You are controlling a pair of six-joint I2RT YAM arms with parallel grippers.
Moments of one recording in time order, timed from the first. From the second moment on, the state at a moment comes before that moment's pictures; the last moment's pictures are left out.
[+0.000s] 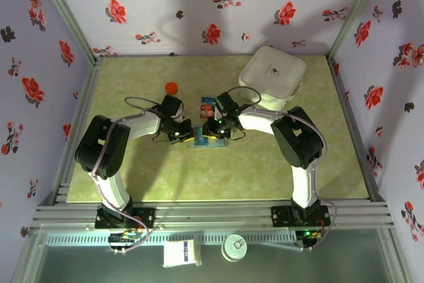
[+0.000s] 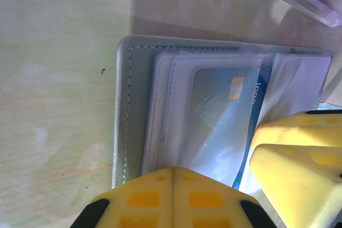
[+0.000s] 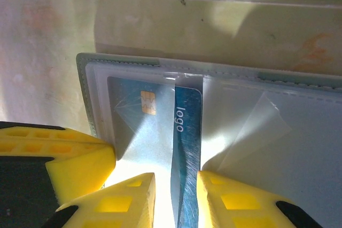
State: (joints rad) left arm -0.48 1.79 0.98 -0.35 0.43 -0.70; right arm 0.67 1.98 1.22 -0.31 -0.45 0.75
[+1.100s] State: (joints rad) left arm -0.48 1.79 0.98 -0.36 0.43 -0.70; right arm 0.66 1.98 1.18 -0.21 -0.53 0.77
